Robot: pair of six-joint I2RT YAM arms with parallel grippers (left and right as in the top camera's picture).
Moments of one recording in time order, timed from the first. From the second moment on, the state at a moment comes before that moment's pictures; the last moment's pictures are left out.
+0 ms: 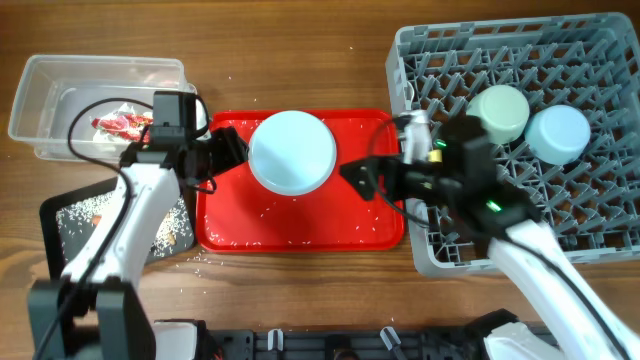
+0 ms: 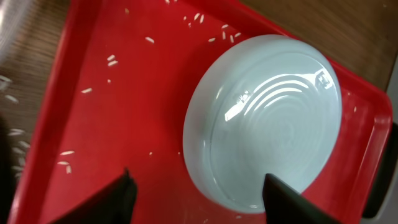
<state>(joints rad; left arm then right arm) -0.06 1.53 0.97 -0.57 0.25 -0.49 0.38 1.25 0.82 -0.33 -0.58 0.48</state>
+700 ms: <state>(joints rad) -0.05 1.73 0.97 -0.32 0.24 -0.52 0.46 1.77 0.83 0.04 -0.48 0.82</state>
